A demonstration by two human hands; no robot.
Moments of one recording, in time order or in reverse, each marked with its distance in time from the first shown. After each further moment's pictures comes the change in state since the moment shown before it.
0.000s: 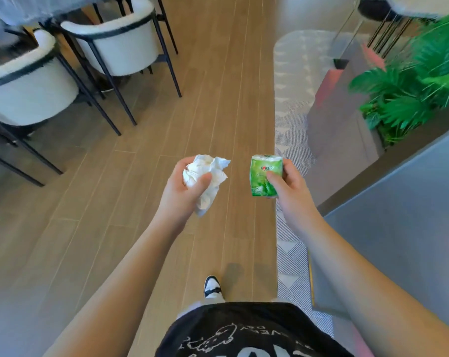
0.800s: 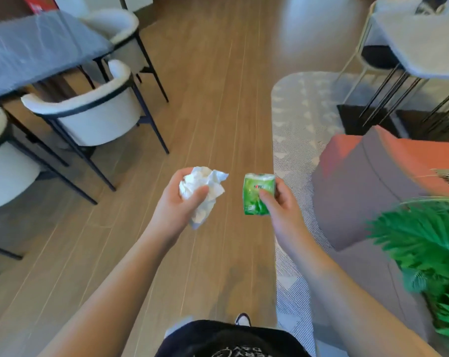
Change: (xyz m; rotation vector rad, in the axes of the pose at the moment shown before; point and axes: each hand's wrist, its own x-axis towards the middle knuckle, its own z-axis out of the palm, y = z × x) left_hand 0.500 0.107 0.093 0.123 -0.073 0.091; right_hand 0.499 -0.094 -0.028 0.098 -0.023 -0.065
